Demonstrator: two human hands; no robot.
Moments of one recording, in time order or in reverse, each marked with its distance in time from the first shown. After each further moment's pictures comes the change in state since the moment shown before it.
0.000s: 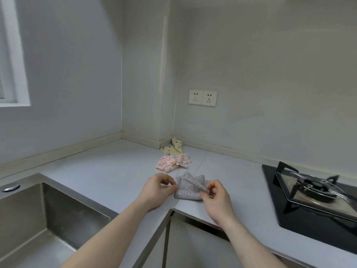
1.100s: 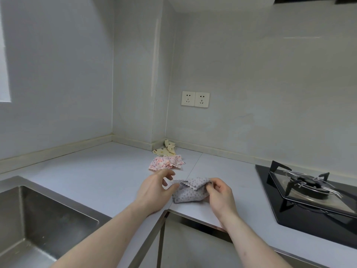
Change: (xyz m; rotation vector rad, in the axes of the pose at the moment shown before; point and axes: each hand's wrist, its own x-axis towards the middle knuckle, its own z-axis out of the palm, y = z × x) left_hand 0.003 0.005 0.015 0.167 0.097 0.274; right_hand 0.024 0.021 -0.004 0.218 0.108 0.014
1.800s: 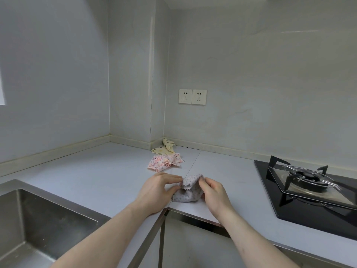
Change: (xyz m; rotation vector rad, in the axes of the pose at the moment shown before) left_hand 0.000 0.002 0.005 0.060 -0.068 0.197; right_hand -0.011 -0.015 0.006 -0.082 -0.160 0.023
